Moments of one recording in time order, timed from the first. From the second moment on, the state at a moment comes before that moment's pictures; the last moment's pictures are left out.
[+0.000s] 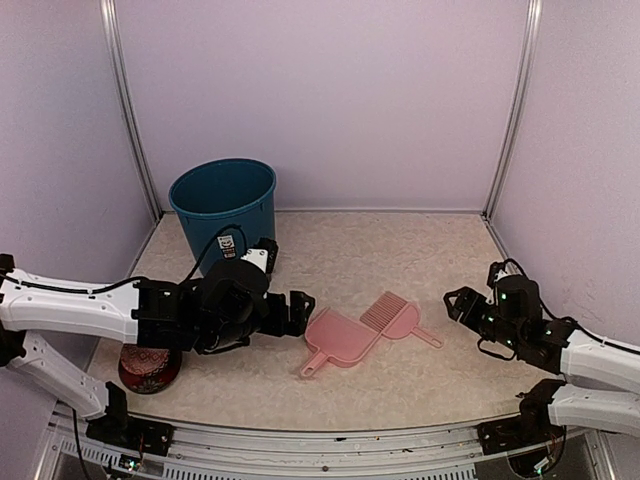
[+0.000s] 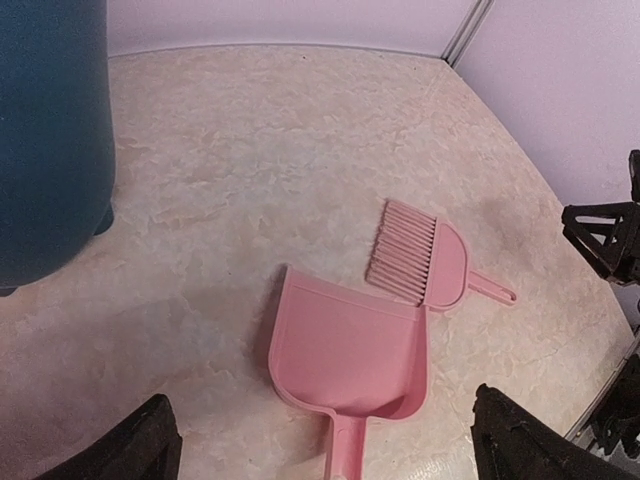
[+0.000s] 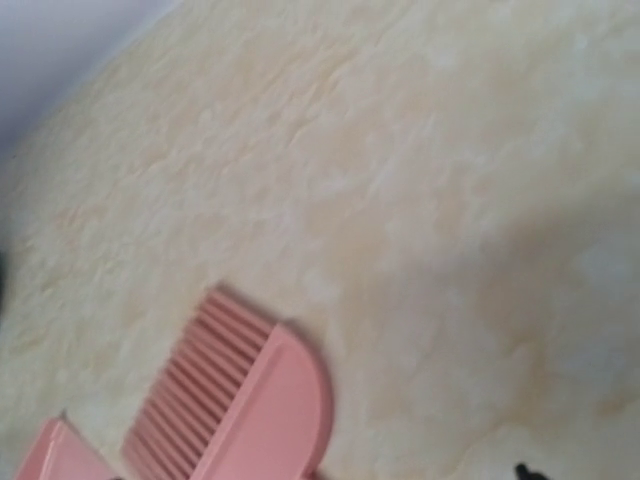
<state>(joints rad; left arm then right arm) -1.21 1.35 0.92 -0.19 -0.54 -0.67 0.54 0.80 0.29 0.01 0.22 0.80</state>
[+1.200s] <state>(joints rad) -0.88 0.85 0.85 -0.35 -0.55 -0.63 0.54 0.97 0.40 0.26 0.46 0.23</state>
